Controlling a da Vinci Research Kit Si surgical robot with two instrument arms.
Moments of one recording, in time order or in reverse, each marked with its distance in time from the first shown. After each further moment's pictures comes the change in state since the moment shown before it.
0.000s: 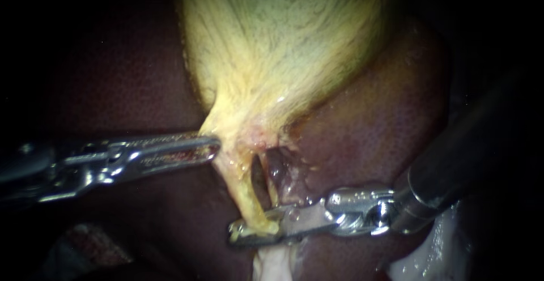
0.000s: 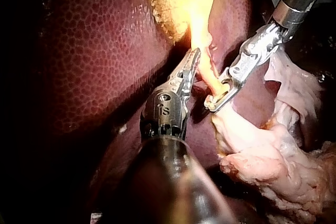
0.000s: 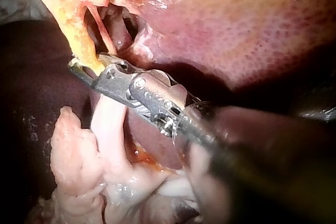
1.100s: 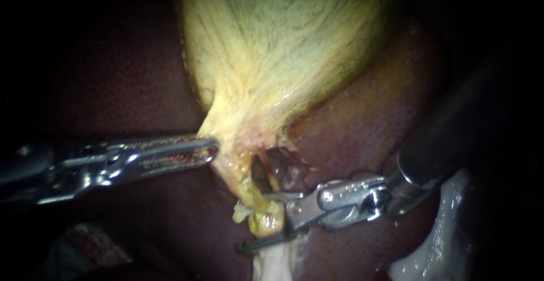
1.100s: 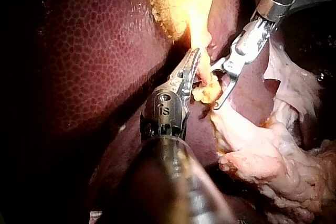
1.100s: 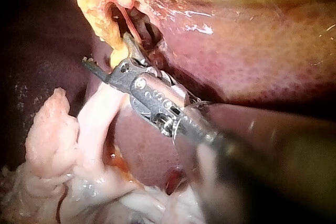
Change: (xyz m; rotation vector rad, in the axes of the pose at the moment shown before) right arm 0.001 0.002 0.000 -0.100 0.074 -0.323; left arm 0.000 -0.001 -0.001 -0.001 0.000 0.000
